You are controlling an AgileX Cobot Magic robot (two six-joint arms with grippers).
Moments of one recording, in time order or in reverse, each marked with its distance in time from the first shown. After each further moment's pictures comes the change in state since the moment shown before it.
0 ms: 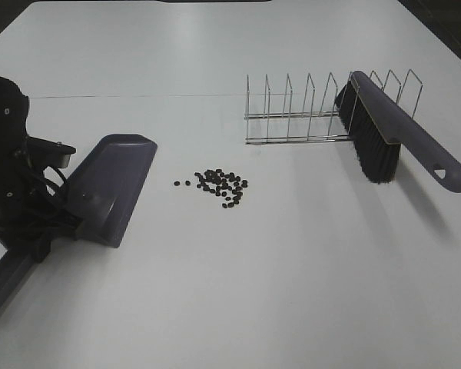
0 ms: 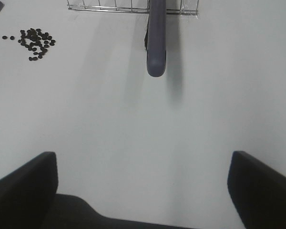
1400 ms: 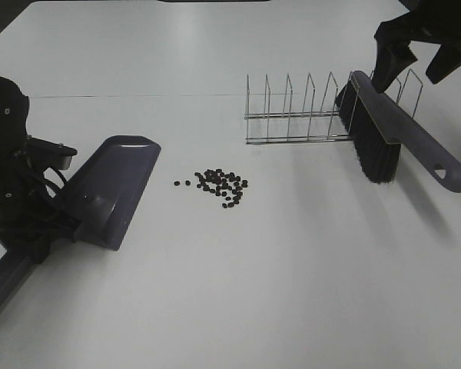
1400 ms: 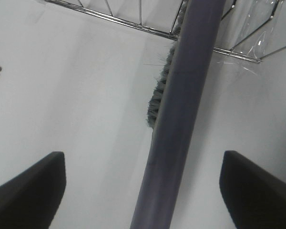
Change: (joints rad) left arm 0.000 0.000 0.000 -0.004 0.006 0.032; right arm 0.000 1.495 -0.959 0.063 -0.003 -0.239
